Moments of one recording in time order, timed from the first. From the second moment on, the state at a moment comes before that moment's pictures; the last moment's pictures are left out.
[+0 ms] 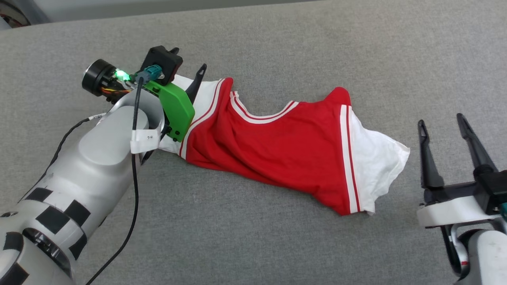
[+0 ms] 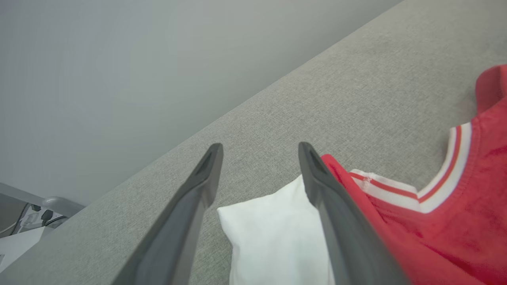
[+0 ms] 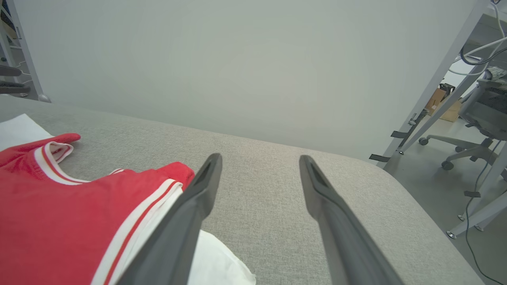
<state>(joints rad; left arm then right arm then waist) -1.10 0.37 -1.17 0.89 -0.79 -0.06 -0.24 -0.12 -0.07 -0.07 -0.07 -0.07 0.13 -0.26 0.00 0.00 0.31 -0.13</state>
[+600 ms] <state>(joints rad) -0.46 0.53 -0.64 0.16 -0.55 0.34 -0.26 -0.22 -0.39 -0.02 -0.05 0.15 0.13 0.02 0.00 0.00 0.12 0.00</state>
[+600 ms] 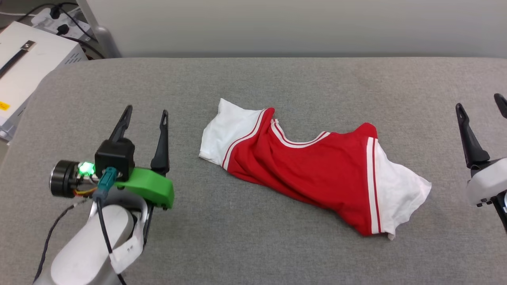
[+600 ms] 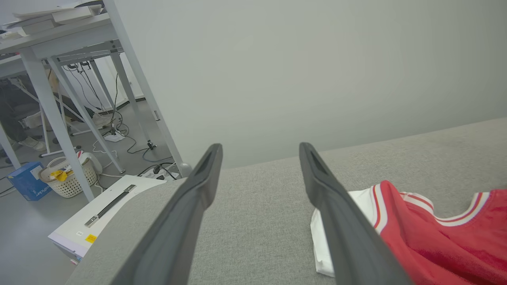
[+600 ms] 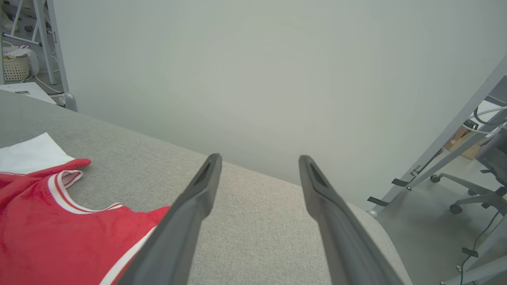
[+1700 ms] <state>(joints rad) -0.23 0.31 -0.33 0.11 -0.28 0.21 -0.26 -0.39 -0.64 0.35 0.34 0.71 0.13 0.77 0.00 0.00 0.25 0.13</state>
